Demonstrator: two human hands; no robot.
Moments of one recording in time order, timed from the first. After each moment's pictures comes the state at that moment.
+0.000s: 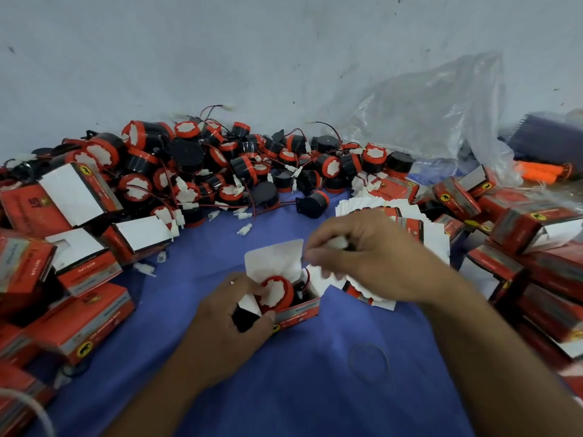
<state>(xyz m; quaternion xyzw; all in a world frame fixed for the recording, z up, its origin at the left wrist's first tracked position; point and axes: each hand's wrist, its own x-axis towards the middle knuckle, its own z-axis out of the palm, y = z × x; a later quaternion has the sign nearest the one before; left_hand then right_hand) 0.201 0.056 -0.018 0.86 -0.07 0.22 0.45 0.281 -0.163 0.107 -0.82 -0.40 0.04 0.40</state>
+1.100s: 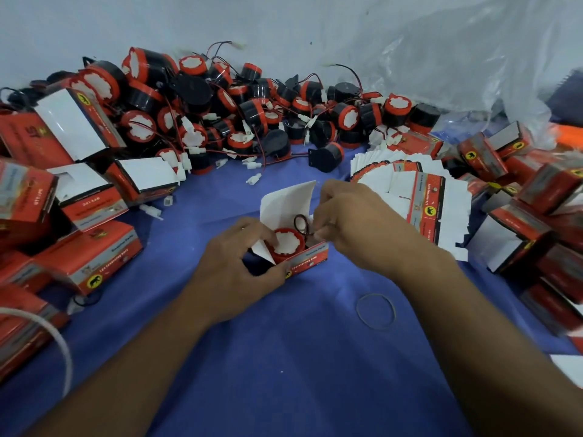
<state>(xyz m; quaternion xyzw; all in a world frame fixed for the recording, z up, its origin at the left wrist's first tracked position) 0.200 0.053 -0.014 0.88 -0.09 0.25 0.41 0.284 -0.135 0.068 -0.91 -0.40 -0.04 0.10</state>
